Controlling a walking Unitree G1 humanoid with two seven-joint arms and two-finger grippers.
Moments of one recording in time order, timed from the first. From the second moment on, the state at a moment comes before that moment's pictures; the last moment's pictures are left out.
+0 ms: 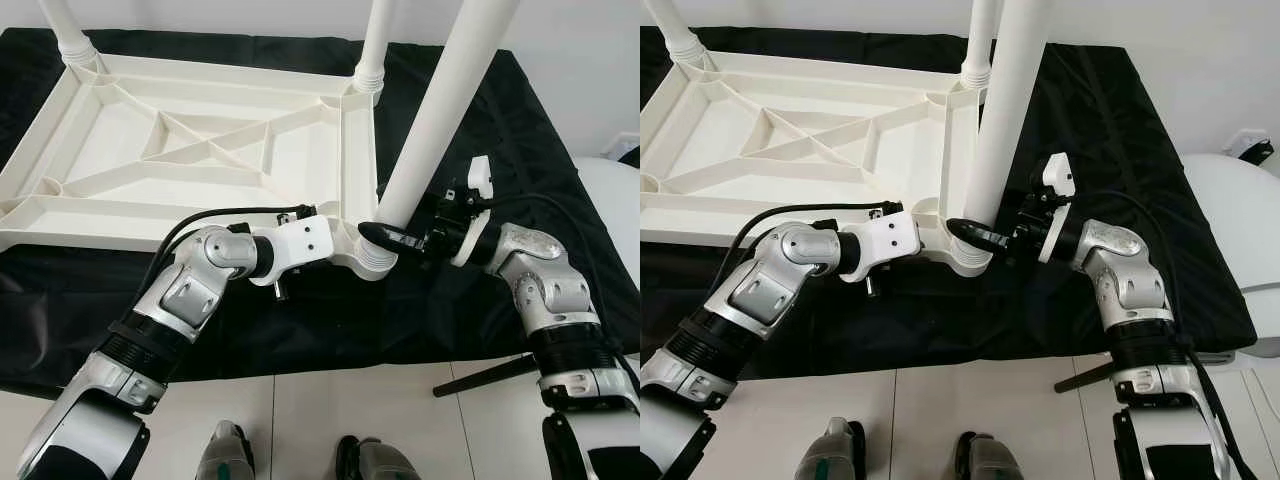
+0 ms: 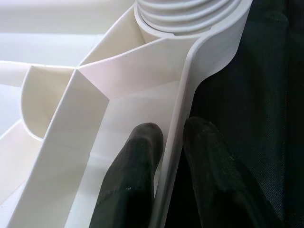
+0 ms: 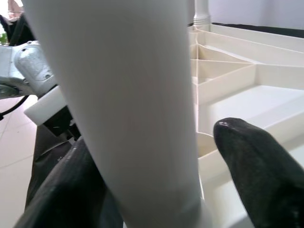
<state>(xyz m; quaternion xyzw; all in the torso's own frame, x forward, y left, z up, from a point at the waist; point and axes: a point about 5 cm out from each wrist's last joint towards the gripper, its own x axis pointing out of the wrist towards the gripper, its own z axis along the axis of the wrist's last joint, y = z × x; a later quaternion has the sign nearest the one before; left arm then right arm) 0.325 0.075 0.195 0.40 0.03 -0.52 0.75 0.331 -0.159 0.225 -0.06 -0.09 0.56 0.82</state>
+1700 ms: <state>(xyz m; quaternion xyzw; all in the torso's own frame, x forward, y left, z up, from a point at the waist) 0.325 0.074 0.195 0.40 0.03 -0.52 0.75 0.296 -0.138 0.217 -0.01 -0.14 0.40 0.91</state>
